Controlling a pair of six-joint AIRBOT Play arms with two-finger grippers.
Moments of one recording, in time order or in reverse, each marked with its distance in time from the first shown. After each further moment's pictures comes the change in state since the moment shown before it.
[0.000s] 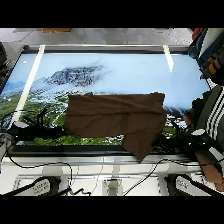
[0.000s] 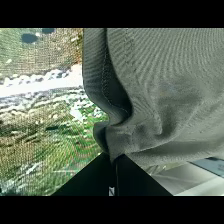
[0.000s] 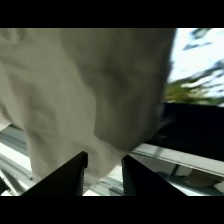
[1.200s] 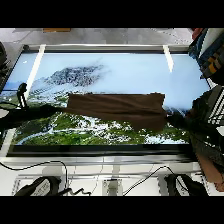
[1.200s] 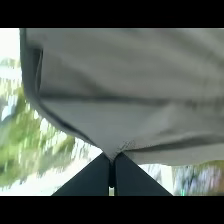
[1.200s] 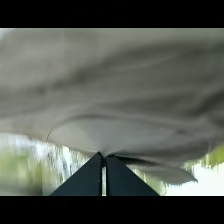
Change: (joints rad) left arm -0.031 0.227 0.214 -0.212 0.011 -0.004; right arm 0.016 0.490 0.186 0.216 -0.138 0.055
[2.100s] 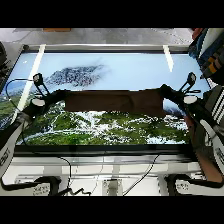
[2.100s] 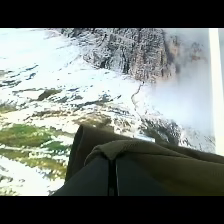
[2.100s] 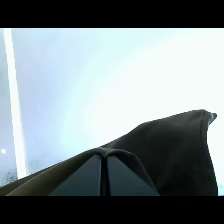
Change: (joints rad) left arm -0.332 -0.405 0.165 -0.079 0.816 -0.040; right arm 0.310 -0.704 0.414 0.027 -0.770 0.073
